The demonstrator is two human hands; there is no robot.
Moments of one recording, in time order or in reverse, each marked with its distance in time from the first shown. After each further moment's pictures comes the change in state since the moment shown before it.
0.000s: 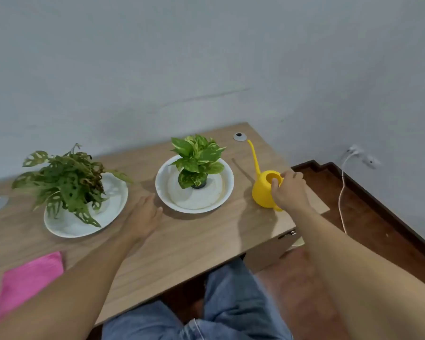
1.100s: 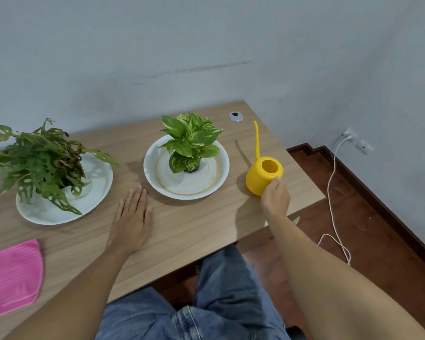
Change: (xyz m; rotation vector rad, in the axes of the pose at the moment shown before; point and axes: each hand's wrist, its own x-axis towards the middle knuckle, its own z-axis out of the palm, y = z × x) left_hand -0.044 -0.010 0.070 0.088 -0.030 -0.245; right_hand -0.033 -0.011 0.054 0.537 0.131 0.418
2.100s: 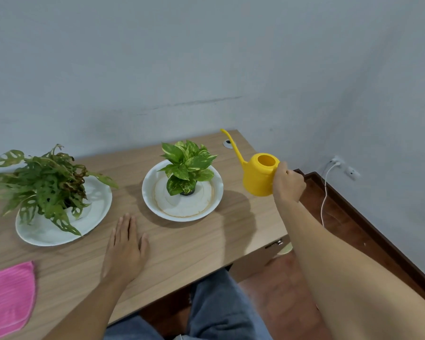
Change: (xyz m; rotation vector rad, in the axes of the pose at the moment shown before) left_hand -0.016 0.002 0.014 0.110 0.121 -0.075; right_hand 0.025 -0.100 -0.063 -0.025 0.150 -0.113
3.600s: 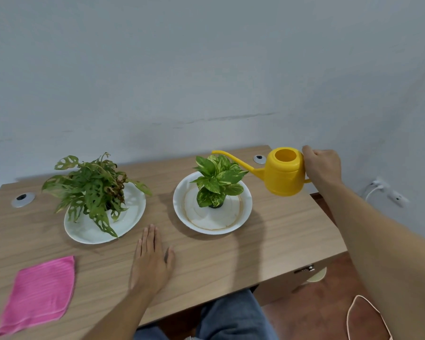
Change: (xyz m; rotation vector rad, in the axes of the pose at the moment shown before) left_hand -0.013 0.004 0.002 0.058 0.063 -0.095; right_hand 0.043 -0.080 -0.011 0.001 -0.193 -0.340
